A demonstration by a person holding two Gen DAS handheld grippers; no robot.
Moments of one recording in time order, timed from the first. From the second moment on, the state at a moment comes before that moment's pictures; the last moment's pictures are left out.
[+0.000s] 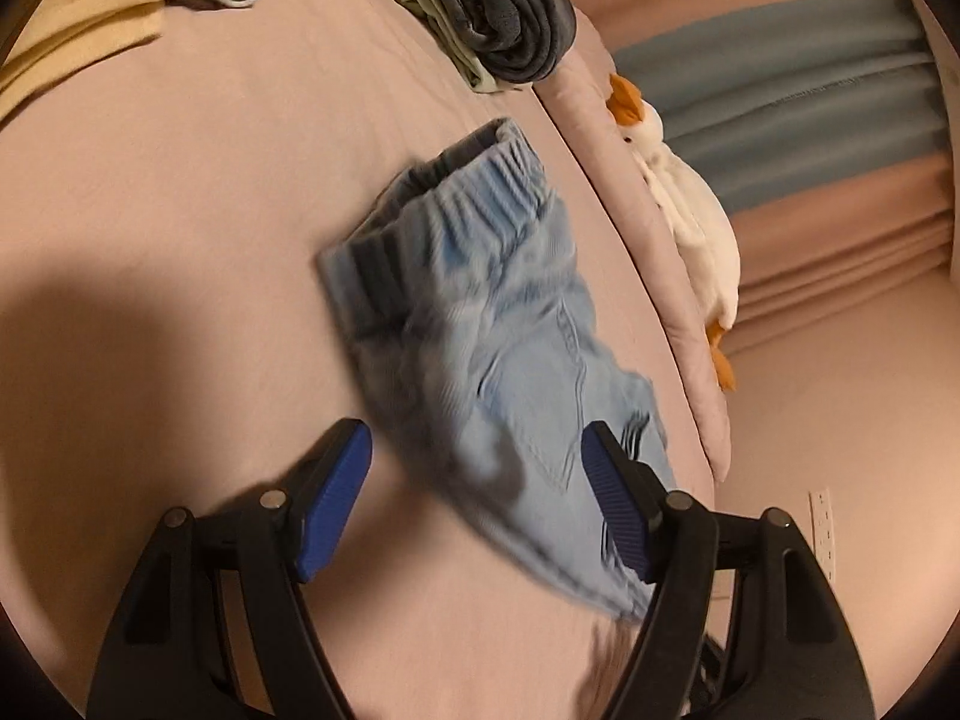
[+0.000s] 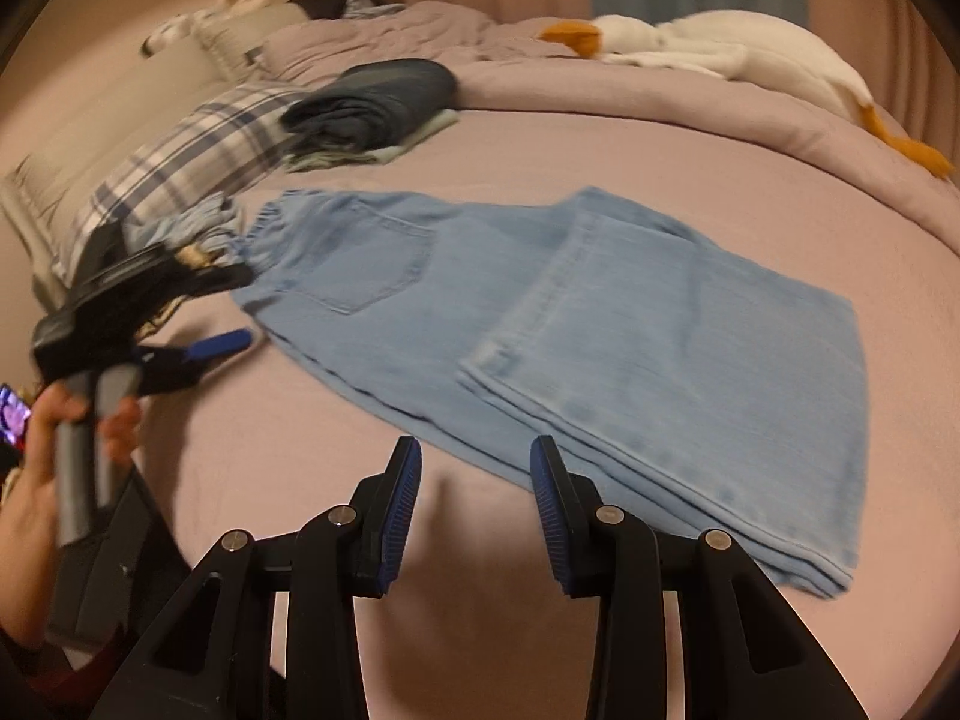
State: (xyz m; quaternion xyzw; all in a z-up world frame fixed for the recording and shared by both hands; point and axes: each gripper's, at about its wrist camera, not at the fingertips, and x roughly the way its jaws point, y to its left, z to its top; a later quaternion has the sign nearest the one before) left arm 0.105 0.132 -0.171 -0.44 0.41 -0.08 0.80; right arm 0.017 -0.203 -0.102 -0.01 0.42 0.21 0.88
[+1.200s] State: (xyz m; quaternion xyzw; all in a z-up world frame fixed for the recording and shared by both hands) left arm 0.110 0.128 -0.109 -0.31 0.33 -0.10 0.89; right arm 0.139 -0.146 -0.121 0.01 0.52 0.22 0.83
